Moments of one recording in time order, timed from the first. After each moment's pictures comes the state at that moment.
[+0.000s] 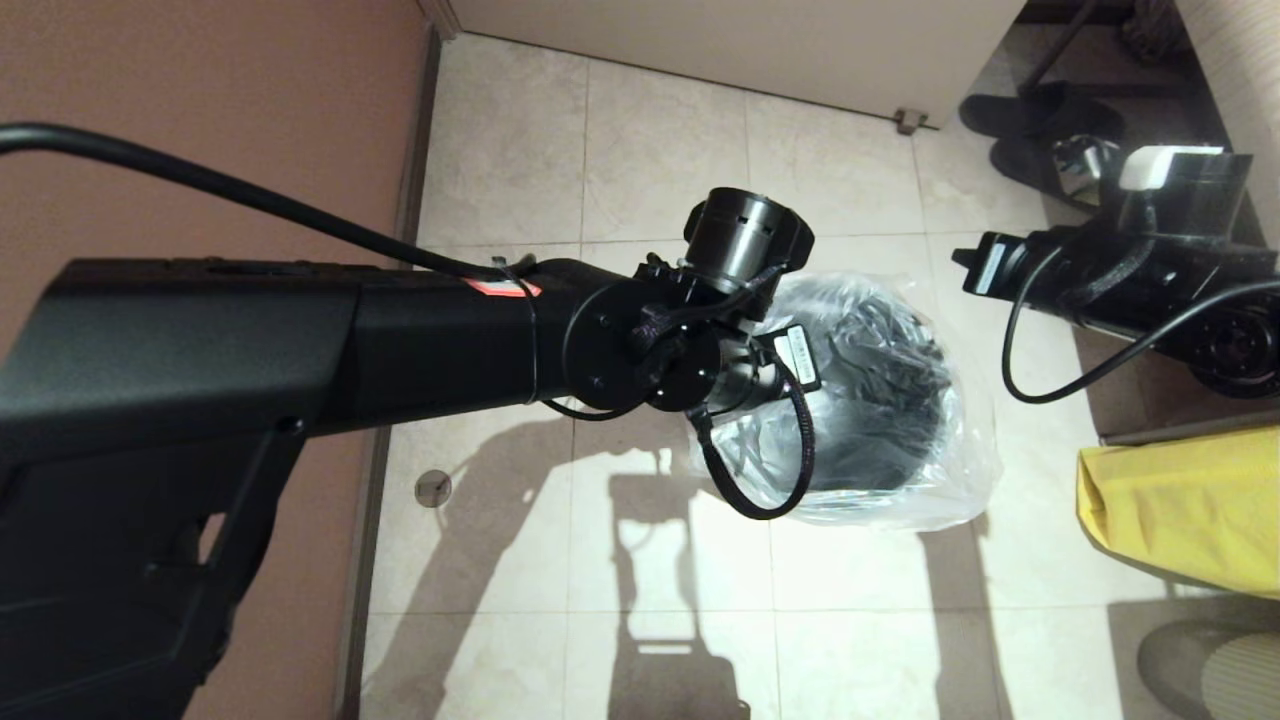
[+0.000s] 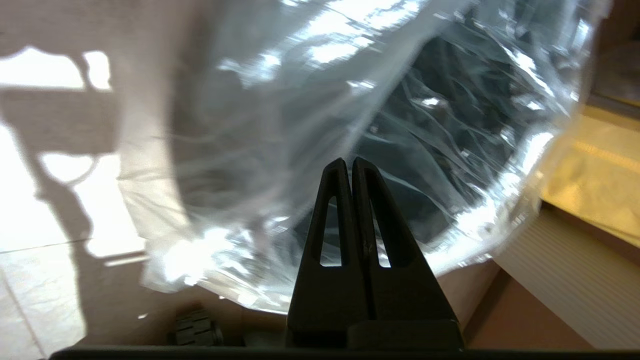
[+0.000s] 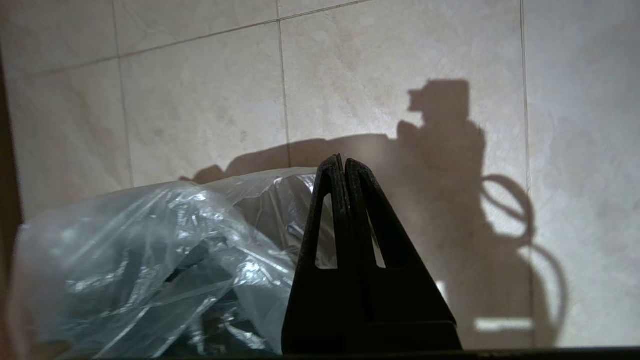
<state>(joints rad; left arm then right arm) -0.86 2.16 -1.93 0.30 0.27 -0.61 0.12 1.85 -1.34 -0.44 0.09 0.24</state>
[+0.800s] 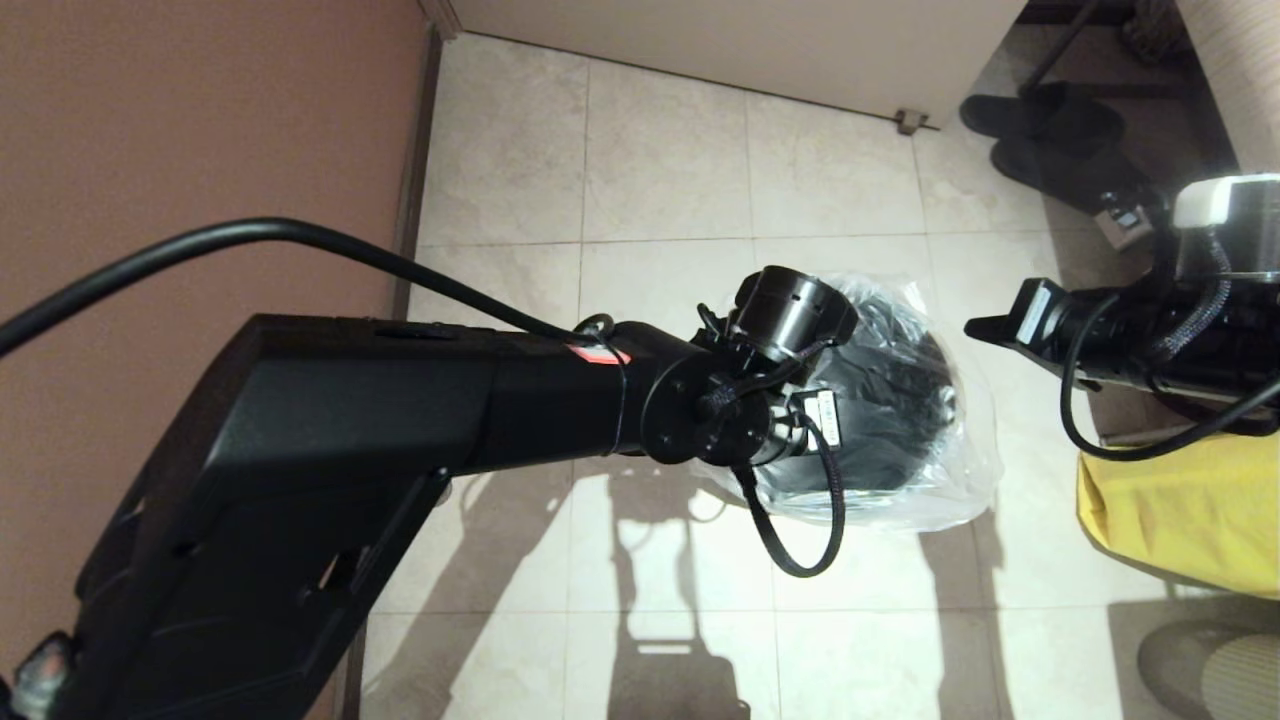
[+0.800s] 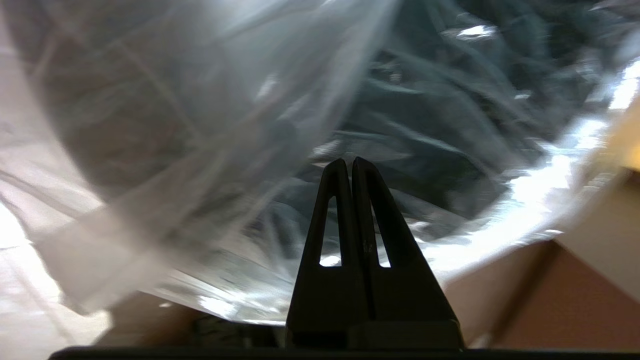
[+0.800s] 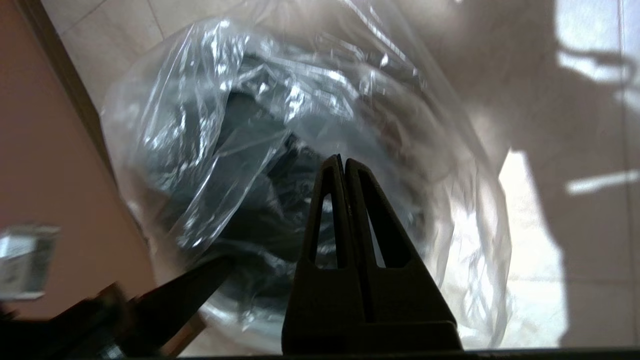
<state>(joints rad) -0.90 2.27 -1.94 0.30 0.31 -0.54 0.14 1.66 -1.13 -0.23 0.18 0.51</state>
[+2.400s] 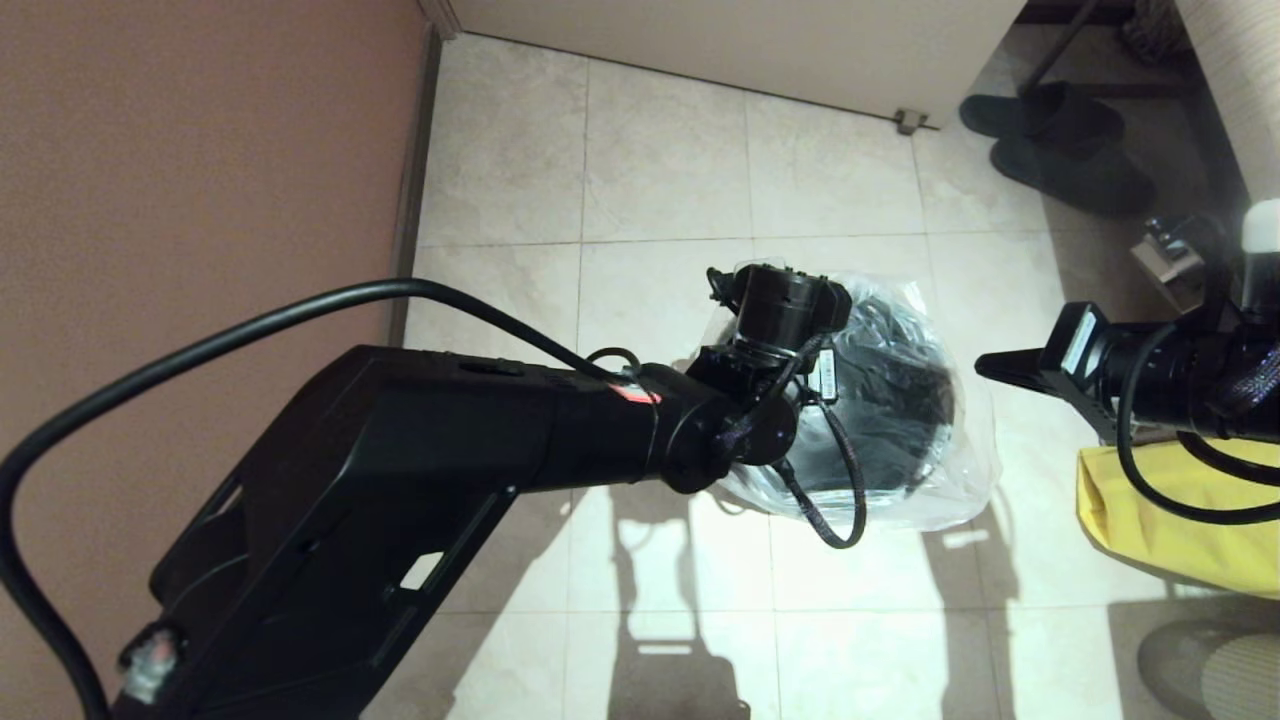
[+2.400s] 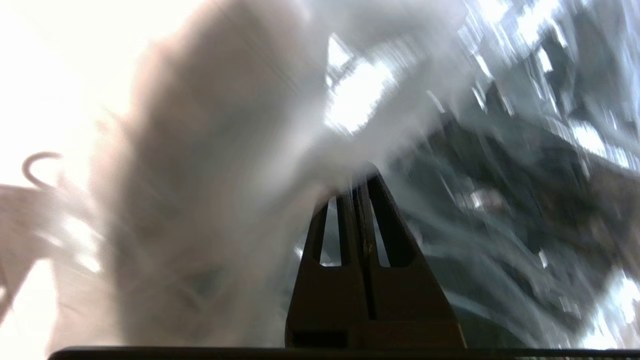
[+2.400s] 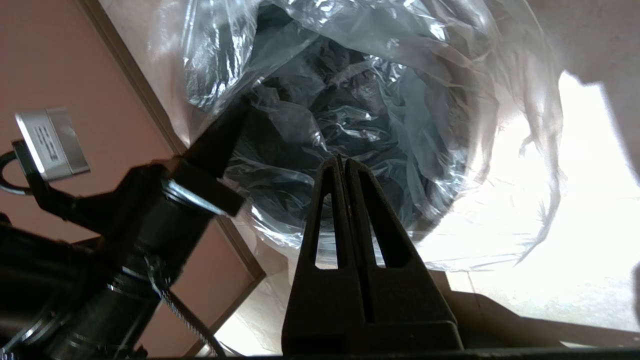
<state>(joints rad) -0.89 2.34 -1.90 -0.15 0.53 -0.30 0.17 1.52 -1.01 -0.16 0.26 0.66</state>
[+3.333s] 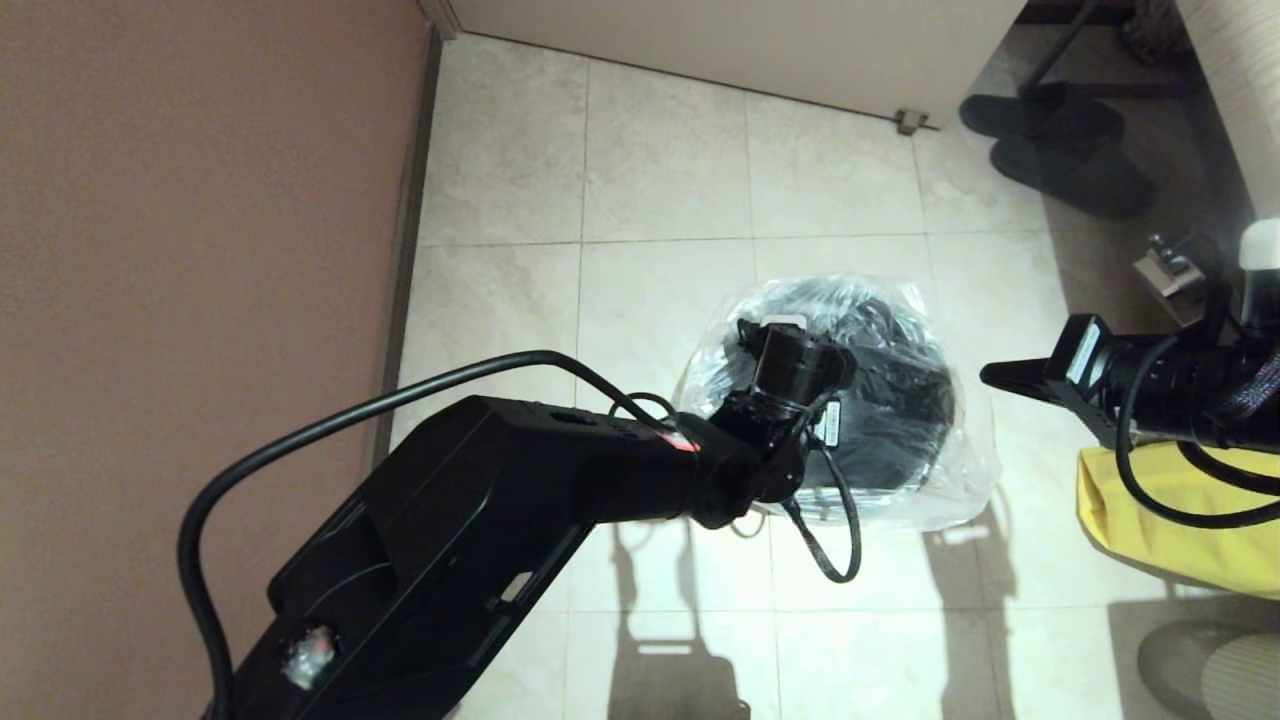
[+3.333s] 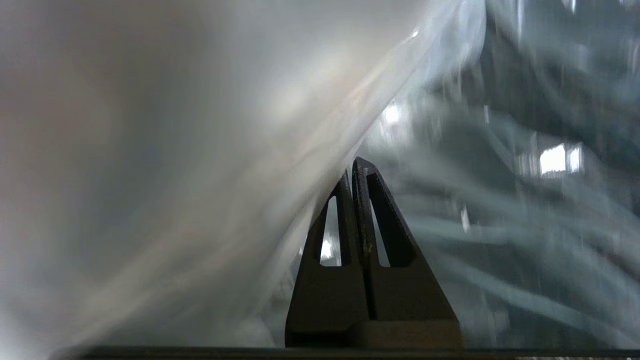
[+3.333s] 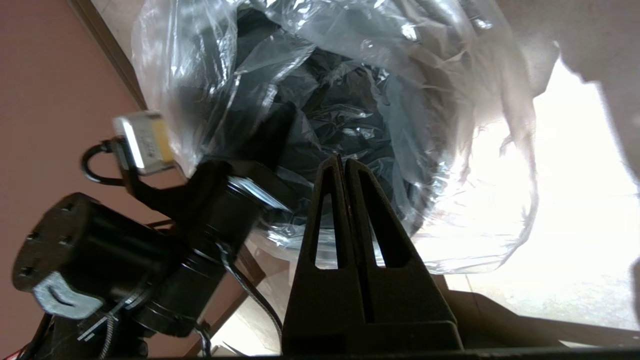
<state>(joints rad) -0.87 2.47 -1.95 -0.20 0.50 -0.22 0.13 1.53 -0.97 -0.20 0.30 0.66</state>
